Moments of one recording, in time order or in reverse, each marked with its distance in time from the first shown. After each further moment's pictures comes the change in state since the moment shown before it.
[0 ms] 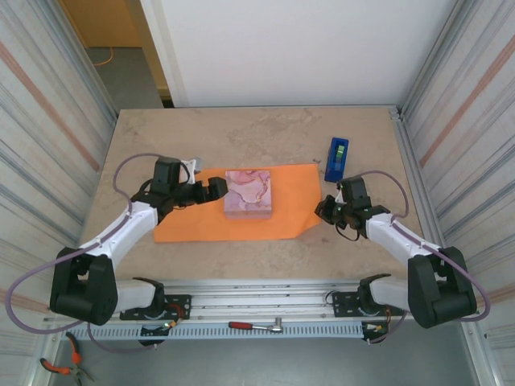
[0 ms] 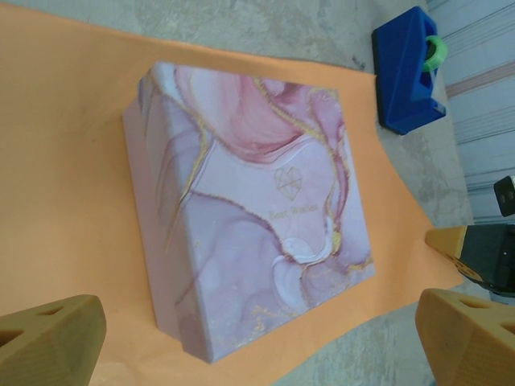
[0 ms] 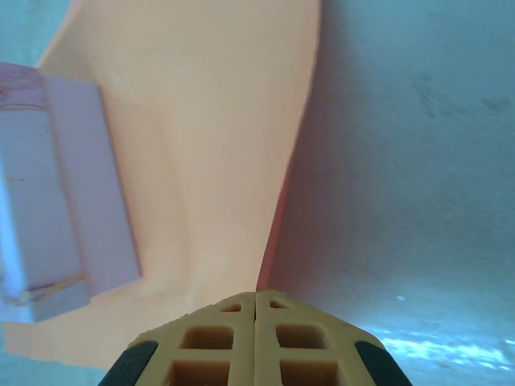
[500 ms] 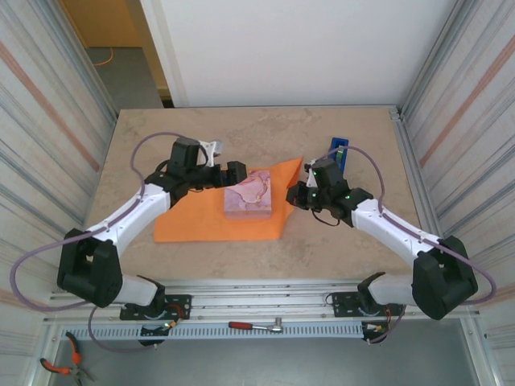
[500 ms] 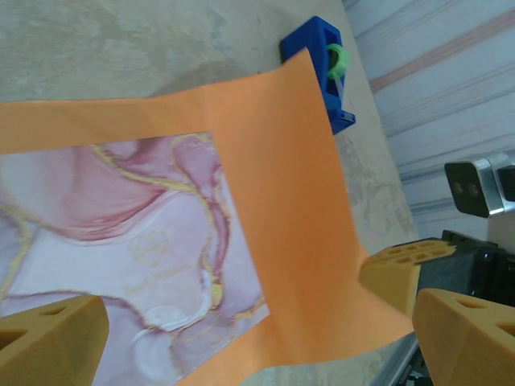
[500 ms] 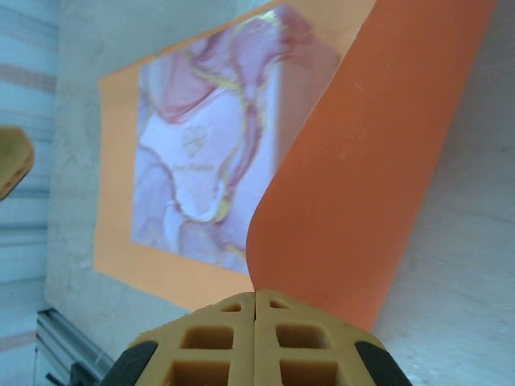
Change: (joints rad) left arm -0.143 0.137 0.238 -0.006 0.018 -0.055; right arm 0.273 0.067 0.256 -0.036 0.007 0.000
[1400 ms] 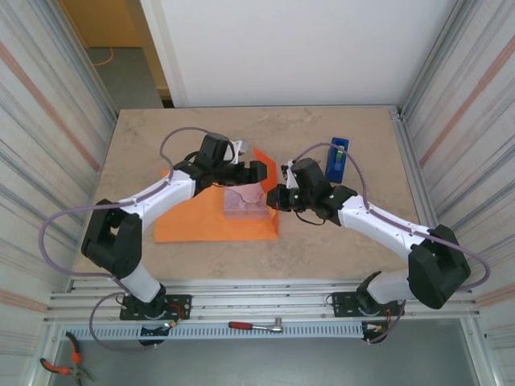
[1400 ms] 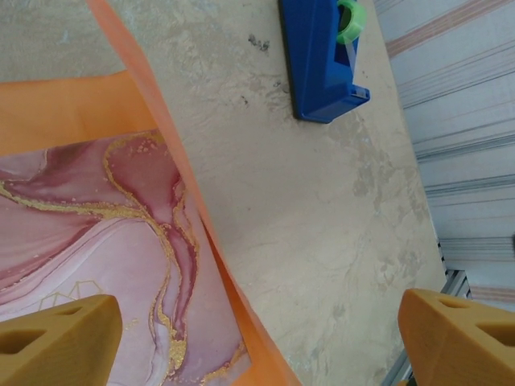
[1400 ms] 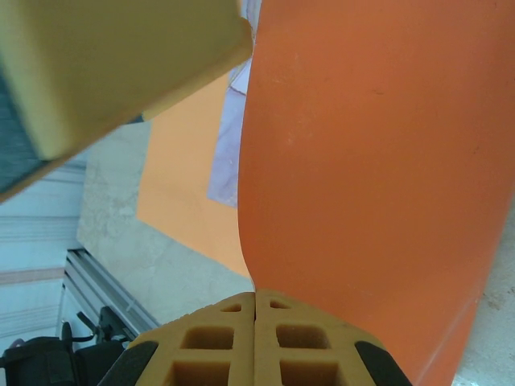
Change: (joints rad) left arm -0.117 0.230 0.153 -0.006 -0.053 -0.027; right arm 0.140 0.072 0.084 0.024 -0.028 0.000
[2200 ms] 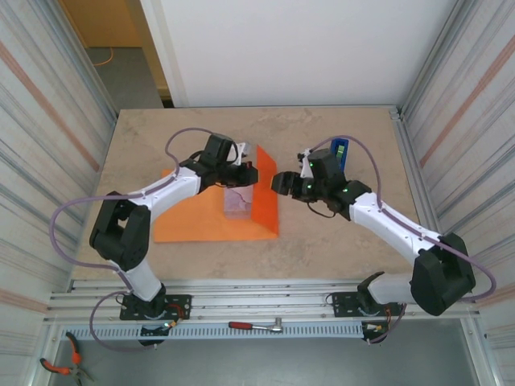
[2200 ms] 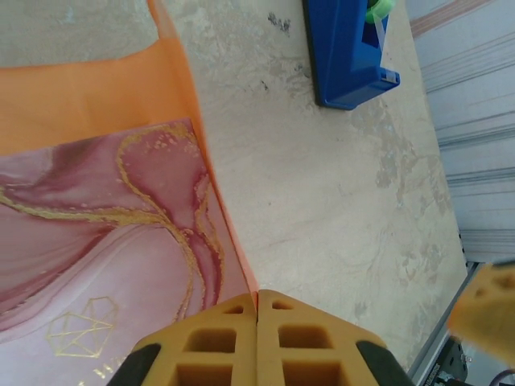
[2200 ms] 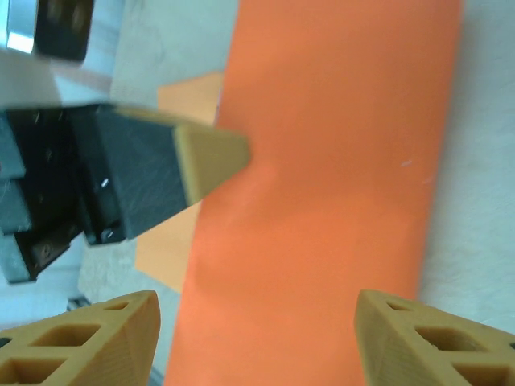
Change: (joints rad) left arm 0.014 0.060 0.025 -0.016 0.009 0.043; right arm -0.148 -0.052 0.015 -0.017 0.001 -0.025
